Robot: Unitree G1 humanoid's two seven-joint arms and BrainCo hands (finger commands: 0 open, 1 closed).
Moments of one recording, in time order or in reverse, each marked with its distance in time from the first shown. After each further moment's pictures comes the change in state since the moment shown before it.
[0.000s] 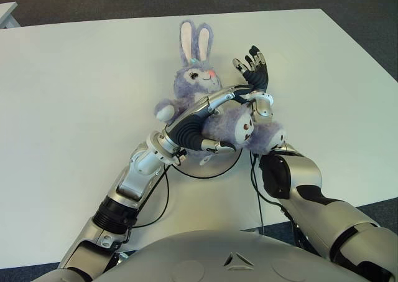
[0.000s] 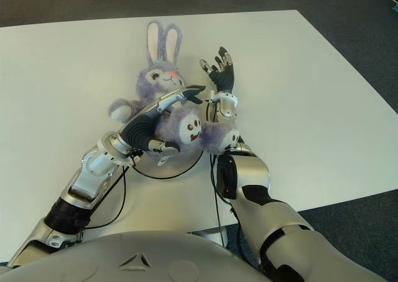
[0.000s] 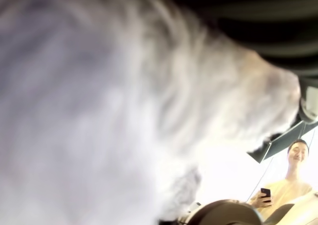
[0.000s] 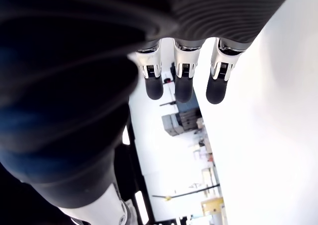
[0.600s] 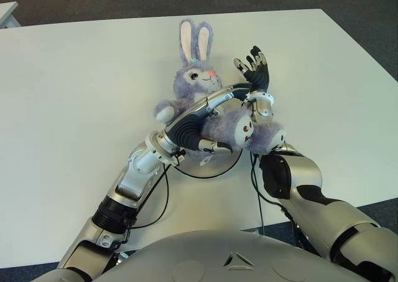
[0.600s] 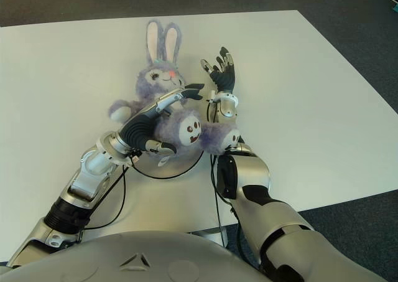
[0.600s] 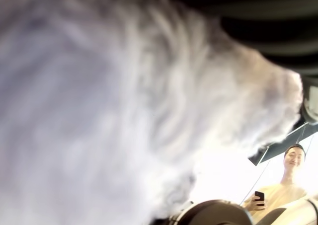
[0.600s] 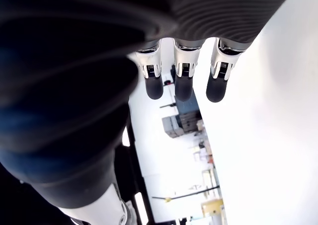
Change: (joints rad) left arm -0.011 0.002 0.009 0.034 -0.040 -0.044 -0.020; right arm 0.000 -0.002 0.007 0.000 -0.005 0.000 -0.011
